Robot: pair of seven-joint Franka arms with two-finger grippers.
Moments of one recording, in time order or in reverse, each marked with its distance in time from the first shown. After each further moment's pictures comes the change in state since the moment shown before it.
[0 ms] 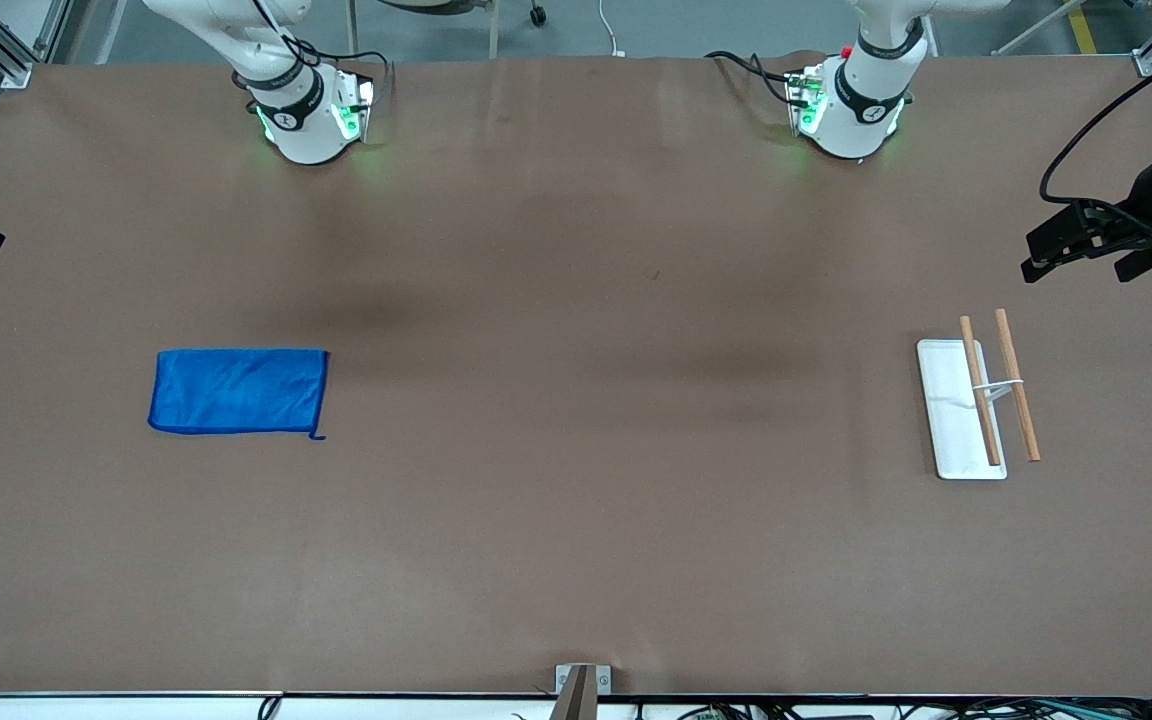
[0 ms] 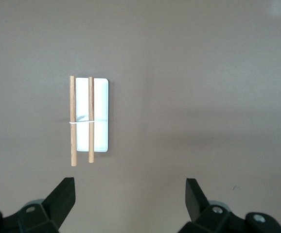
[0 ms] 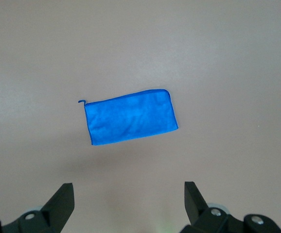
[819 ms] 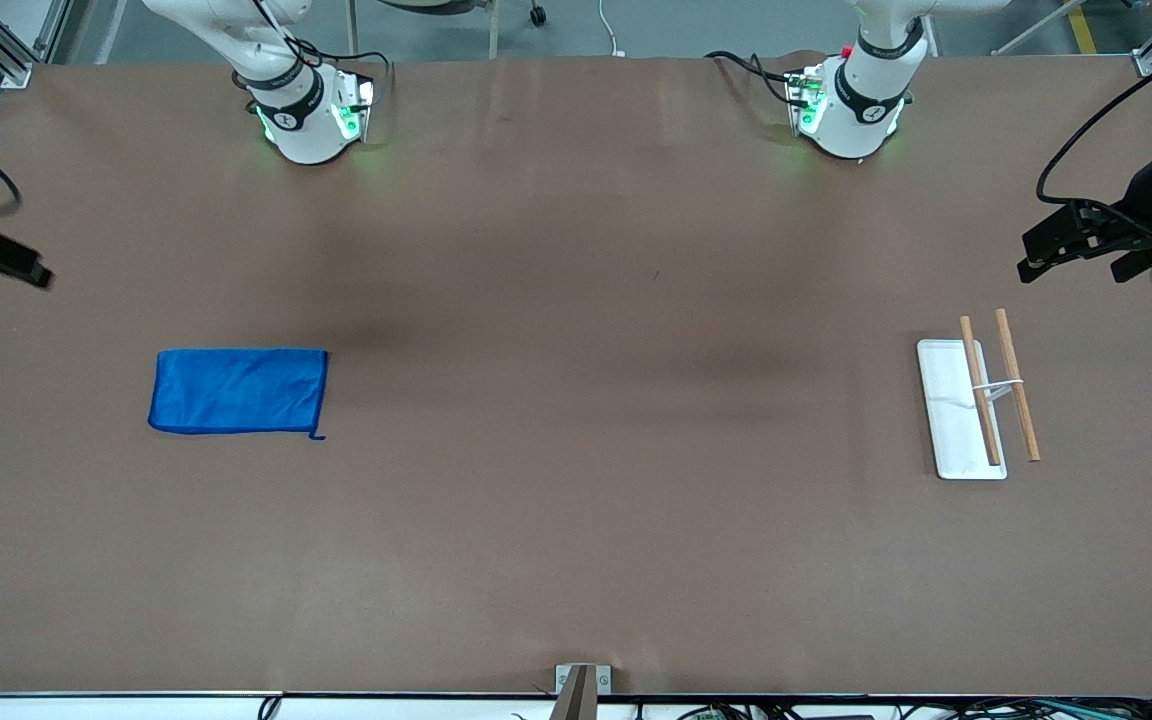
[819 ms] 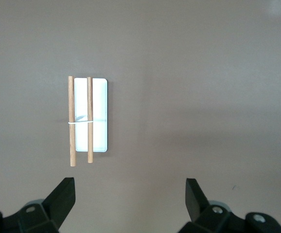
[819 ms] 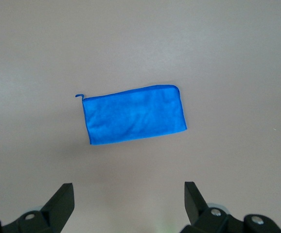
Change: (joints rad) left arm -0.002 0.002 -0.003 0.001 0.000 0.000 0.000; right arm 0.021 0.137 0.013 -0.064 0.000 0.108 -0.003
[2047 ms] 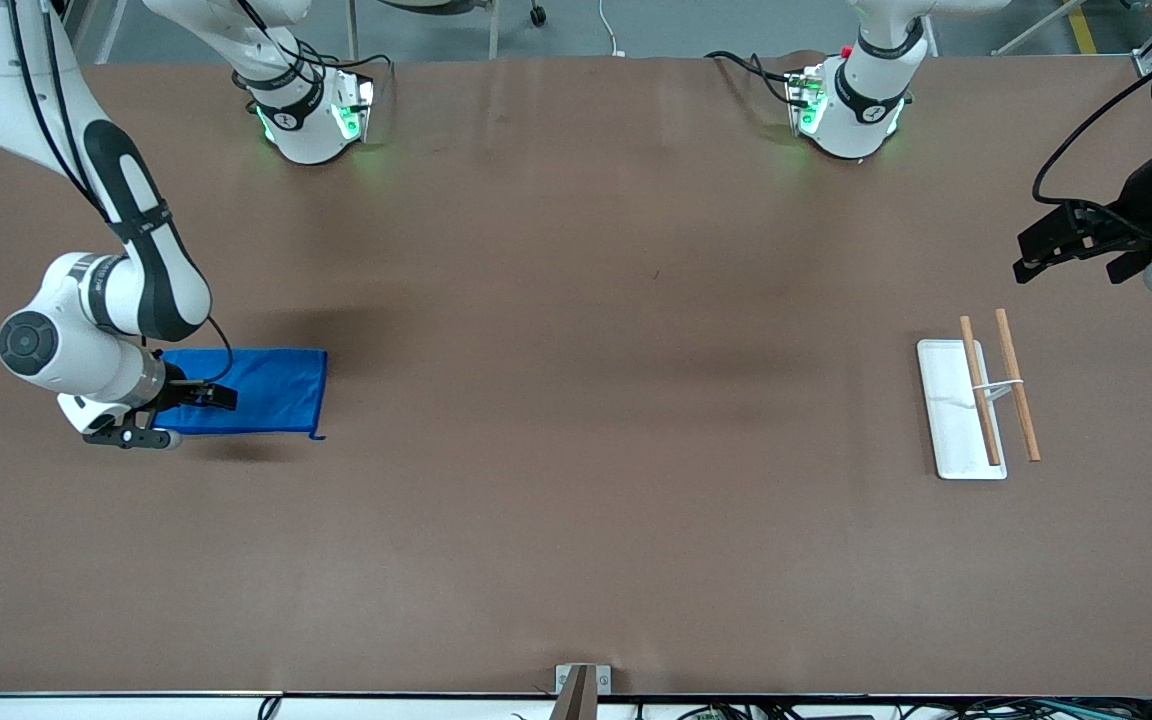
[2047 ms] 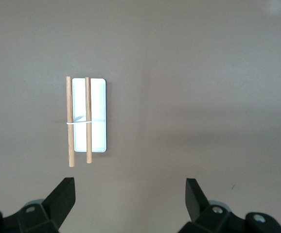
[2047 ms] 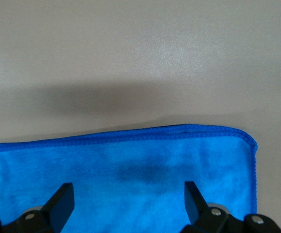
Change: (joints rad) left arm -0.006 0.003 -0.002 0.001 0.000 0.000 0.000; right arm -0.022 0.372 -0.008 -0.475 -0.002 0.871 -0.093
